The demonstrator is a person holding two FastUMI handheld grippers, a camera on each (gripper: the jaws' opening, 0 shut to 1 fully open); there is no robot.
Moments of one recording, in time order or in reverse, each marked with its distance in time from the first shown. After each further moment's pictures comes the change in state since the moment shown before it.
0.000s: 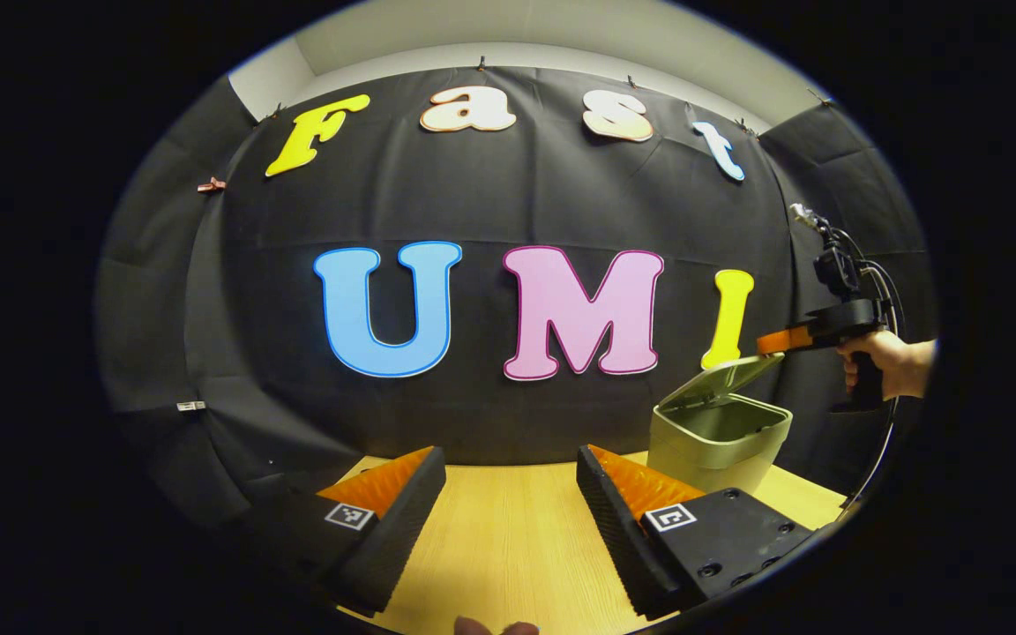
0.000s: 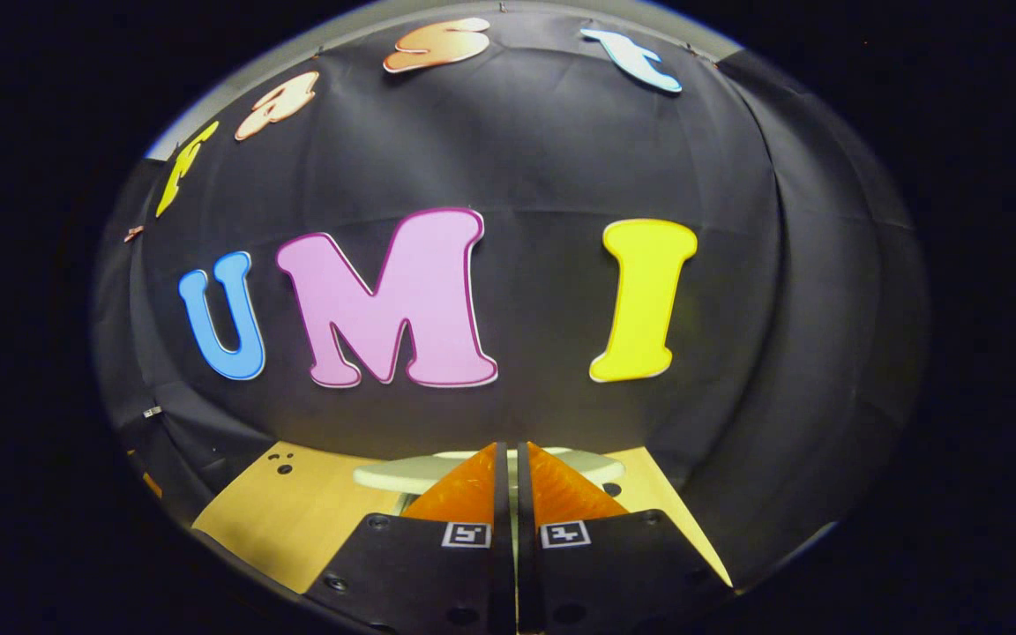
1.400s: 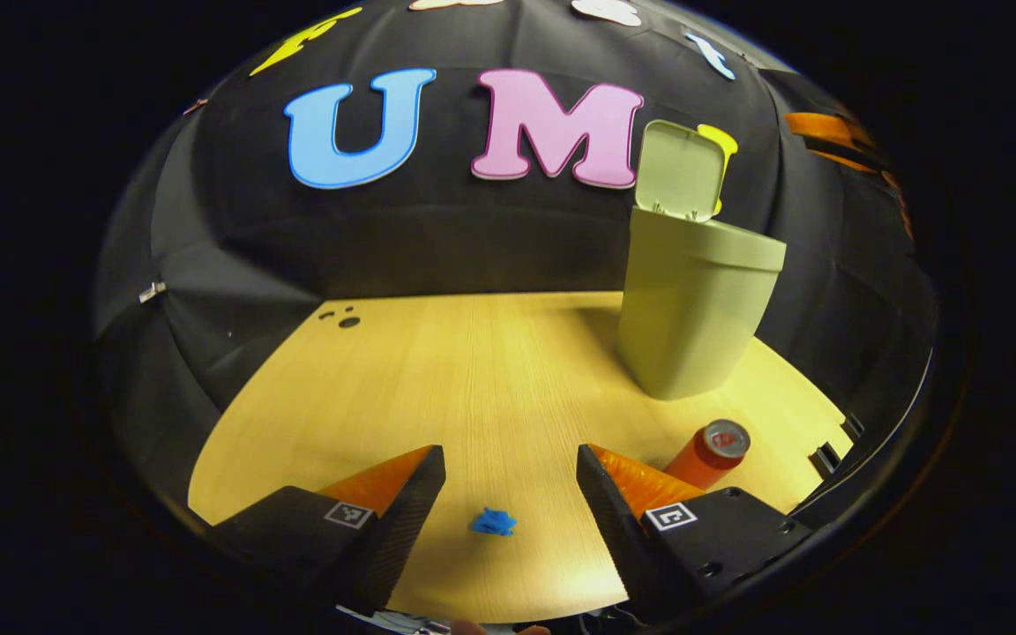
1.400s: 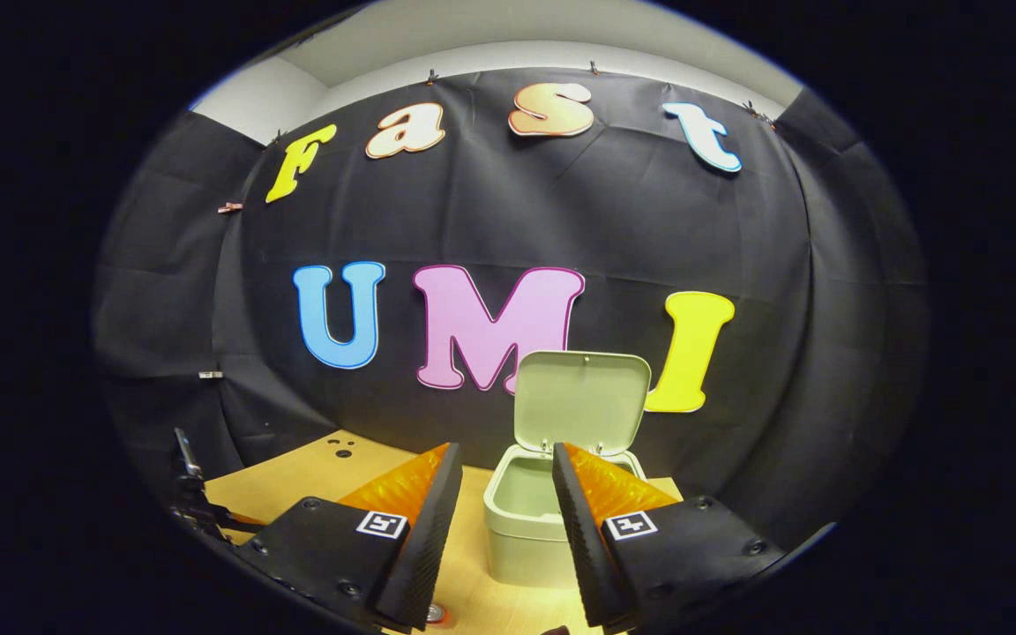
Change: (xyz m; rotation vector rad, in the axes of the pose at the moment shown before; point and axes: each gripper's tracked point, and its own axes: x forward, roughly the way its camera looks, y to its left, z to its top) left arm -0.036 -0.028 -0.253 -0.032 0.528 -0.085; right arm -0.155 0.074 -0.011 -0.122 -0.102 0.180
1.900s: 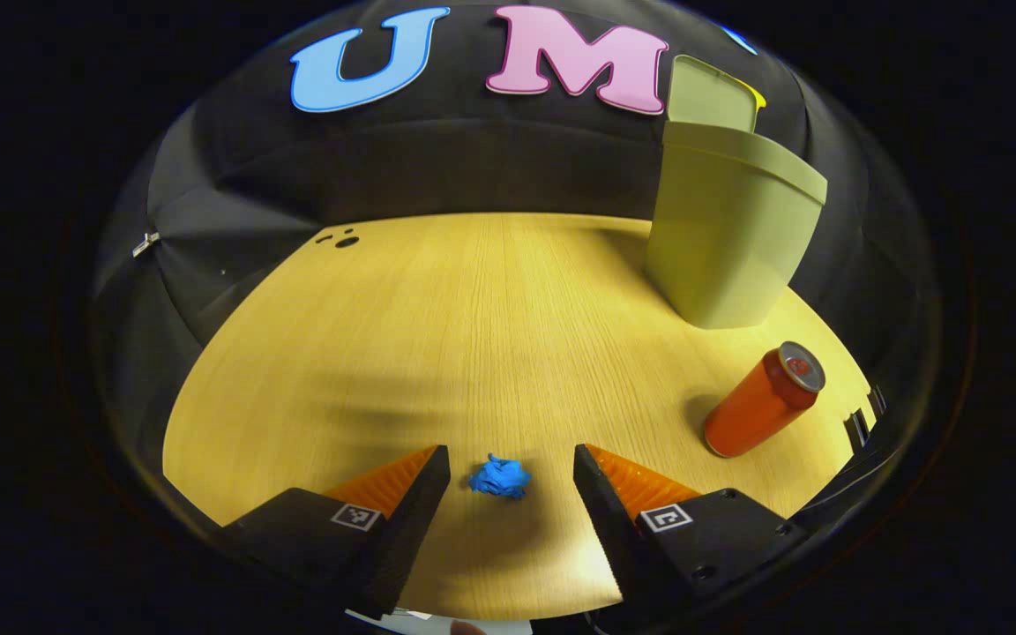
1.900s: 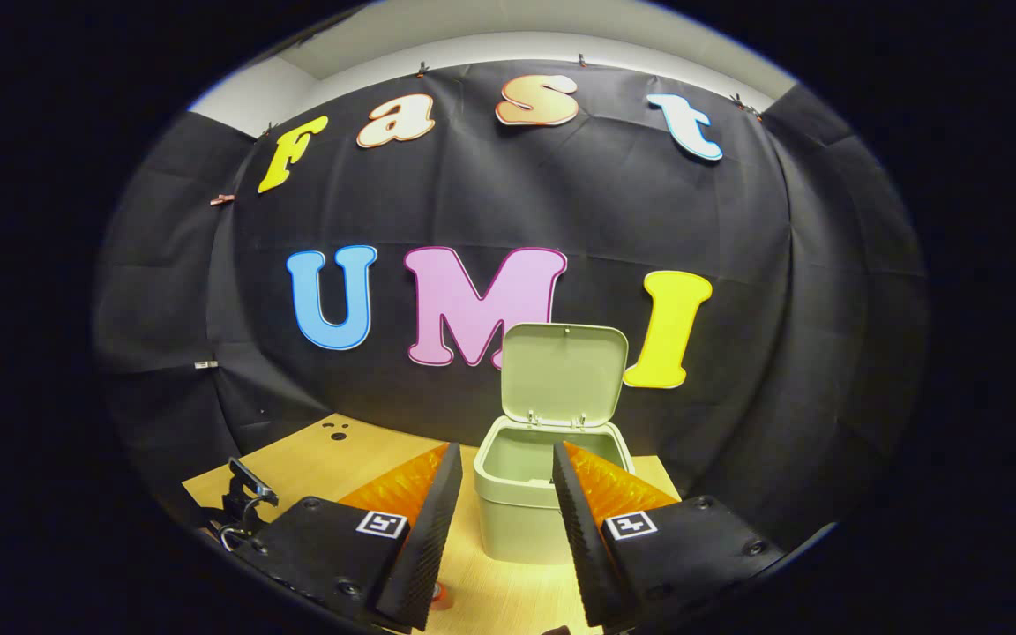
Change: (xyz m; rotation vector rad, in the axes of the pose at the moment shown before) left arm 0.047 0.007 -0.077 -0.042 0.210 0.014; right arm -0.033 -0.013 -0.021 0.014 0.059 -0.054
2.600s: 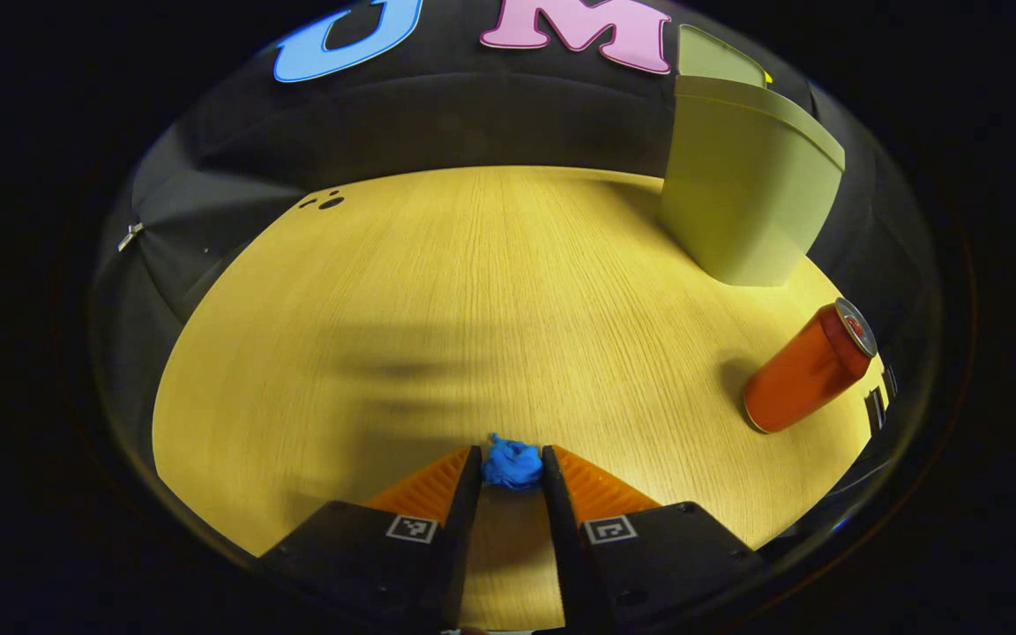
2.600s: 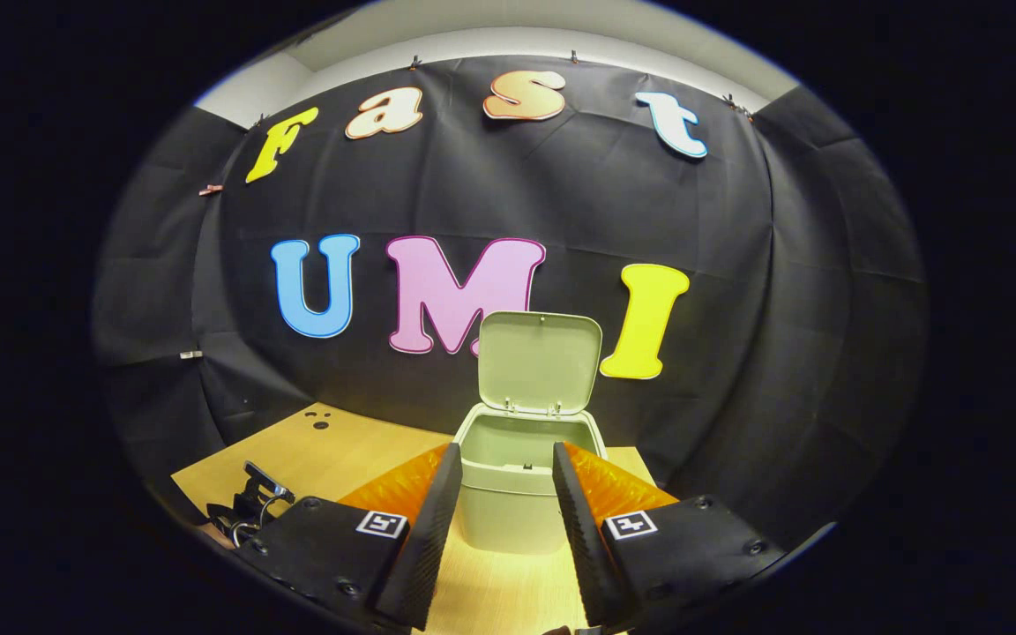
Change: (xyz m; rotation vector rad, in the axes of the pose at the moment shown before) left arm 0.030 0.007 -0.024 0.033 0.105 0.004; right arm -0.010 -0.015 -0.006 -0.033 0.028 -0.043
